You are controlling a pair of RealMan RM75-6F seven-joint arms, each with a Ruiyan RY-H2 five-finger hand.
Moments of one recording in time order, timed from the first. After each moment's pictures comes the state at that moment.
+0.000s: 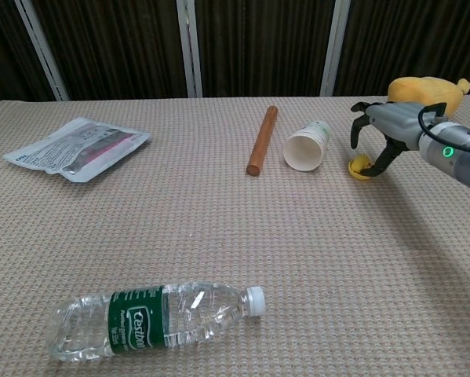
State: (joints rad) left arm -0.14 -1.10 0.01 -1.62 1.57 1.43 0.01; right arm 0.79 -1.82 0.30 -0.77 -1.17 0.85 -0.20
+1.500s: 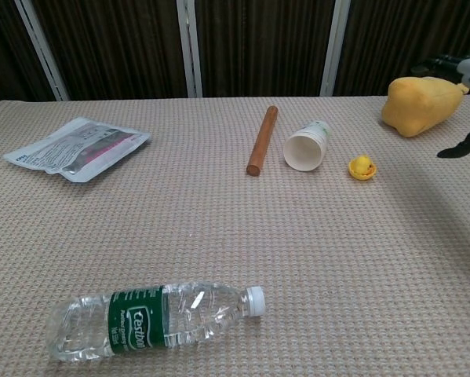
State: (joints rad) left arm -0.13 -1.11 0.01 -1.60 1.61 1.48 0.04; right arm 0.54 -1.42 0.22 -1.41 -1.20 1.18 -0.37
